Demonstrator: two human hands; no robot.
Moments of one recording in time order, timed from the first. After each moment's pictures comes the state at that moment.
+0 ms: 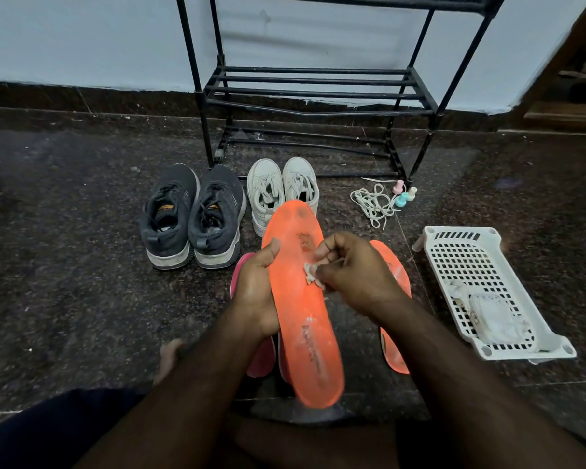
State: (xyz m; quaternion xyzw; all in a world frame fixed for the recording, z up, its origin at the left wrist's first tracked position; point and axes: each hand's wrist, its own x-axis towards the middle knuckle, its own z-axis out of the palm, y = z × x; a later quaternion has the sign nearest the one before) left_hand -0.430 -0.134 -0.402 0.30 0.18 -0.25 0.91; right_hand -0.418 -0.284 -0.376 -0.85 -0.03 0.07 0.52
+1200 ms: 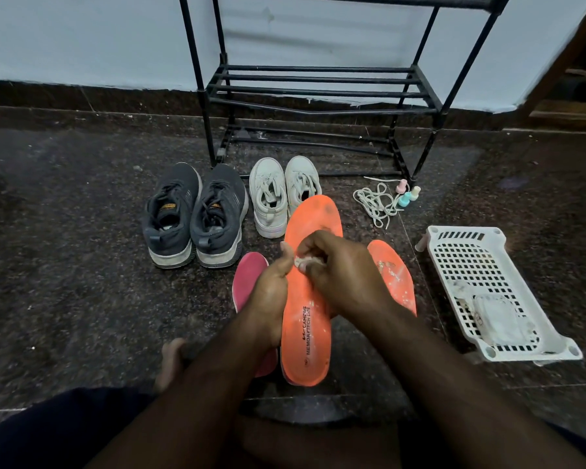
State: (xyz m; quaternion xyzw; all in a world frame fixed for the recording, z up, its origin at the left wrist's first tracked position) left_hand -0.435 -0.154 -0.409 0.32 0.18 -0.27 0.89; right_hand -0.422 -0.265 -0.376 -0.92 -0.14 -0.06 0.36
